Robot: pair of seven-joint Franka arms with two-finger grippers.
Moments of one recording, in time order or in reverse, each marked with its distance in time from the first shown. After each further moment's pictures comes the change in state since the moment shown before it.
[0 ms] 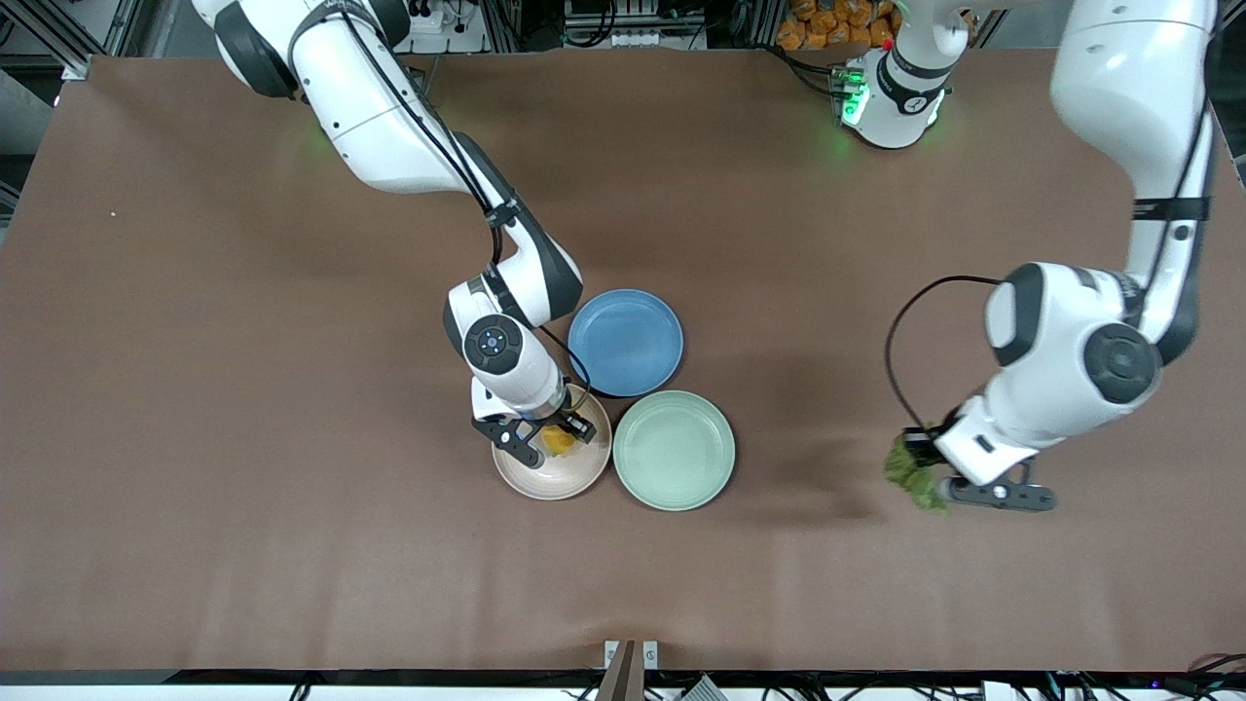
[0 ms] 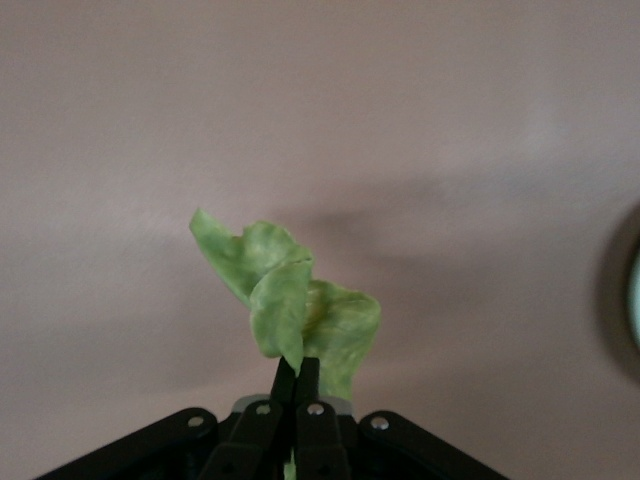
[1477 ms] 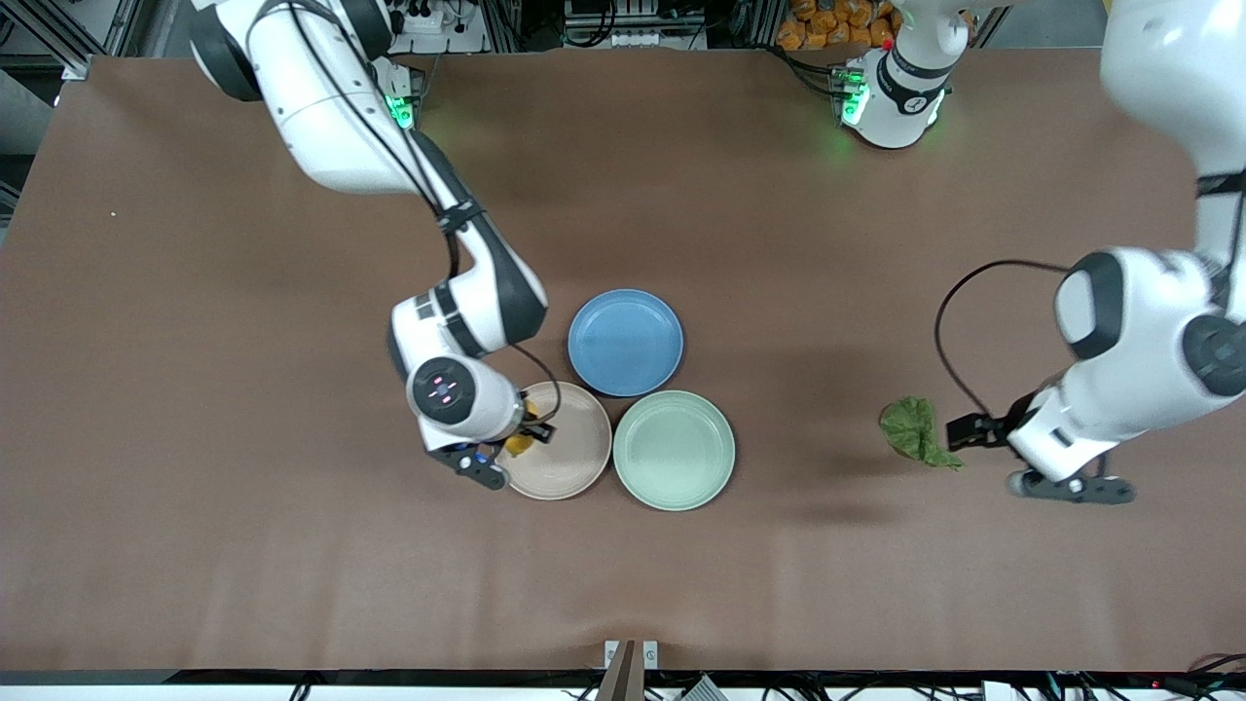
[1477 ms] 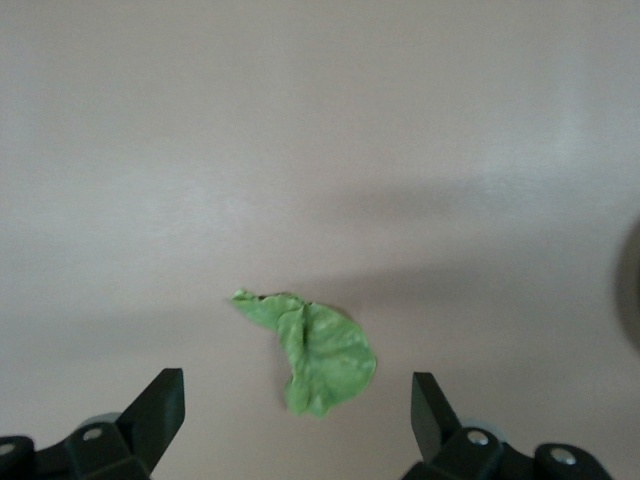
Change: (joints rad) left arm 0.069 -0.070 0.002 0.005 0.005 -0.080 0.038; right arm -0.094 -0.005 -0.020 0.219 -0.001 -0.451 -0.228
